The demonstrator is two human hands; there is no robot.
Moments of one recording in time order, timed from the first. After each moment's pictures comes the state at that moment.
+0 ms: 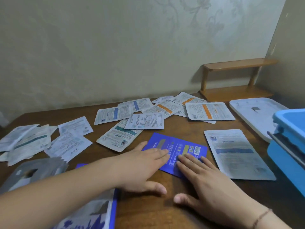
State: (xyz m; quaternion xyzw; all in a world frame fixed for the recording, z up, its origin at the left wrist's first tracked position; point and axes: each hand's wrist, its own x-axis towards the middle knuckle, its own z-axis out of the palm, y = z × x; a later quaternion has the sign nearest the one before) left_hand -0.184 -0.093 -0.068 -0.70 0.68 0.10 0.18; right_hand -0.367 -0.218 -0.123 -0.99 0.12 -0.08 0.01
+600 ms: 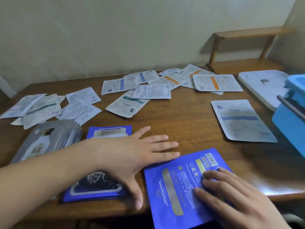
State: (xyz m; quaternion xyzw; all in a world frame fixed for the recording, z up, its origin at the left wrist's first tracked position) left_hand -0.193 -0.027 -0.073 -0.60 0.76 0.15 0.17; right_hand -0.456 -0.159 -0.159 -0.94 -0.04 -0.33 -0.02
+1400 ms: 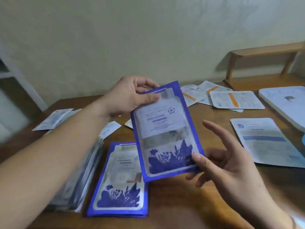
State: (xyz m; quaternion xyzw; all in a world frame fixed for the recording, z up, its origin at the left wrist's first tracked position) left_hand -0.127 -0.050 0.017 -0.71 0.45 0.20 -0.50; right_hand -0.368 -0.134 -0.072 -0.66 0.14 -0.30 0.68
